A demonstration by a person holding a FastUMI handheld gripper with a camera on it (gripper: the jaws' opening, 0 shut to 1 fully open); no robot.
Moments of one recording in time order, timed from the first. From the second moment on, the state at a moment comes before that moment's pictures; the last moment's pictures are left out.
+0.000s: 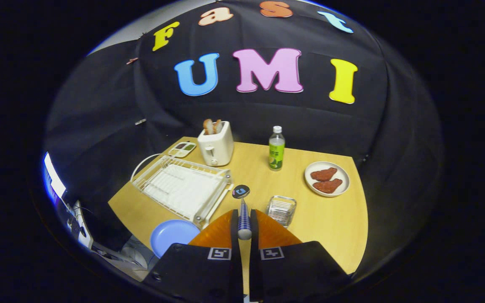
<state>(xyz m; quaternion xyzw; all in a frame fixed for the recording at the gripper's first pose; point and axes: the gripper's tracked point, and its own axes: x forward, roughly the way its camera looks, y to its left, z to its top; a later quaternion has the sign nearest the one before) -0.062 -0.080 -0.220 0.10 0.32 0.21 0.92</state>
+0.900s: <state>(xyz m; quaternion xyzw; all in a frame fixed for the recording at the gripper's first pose) -0.162 0.104 -0.339 0.04 0.39 0.33 0.86</state>
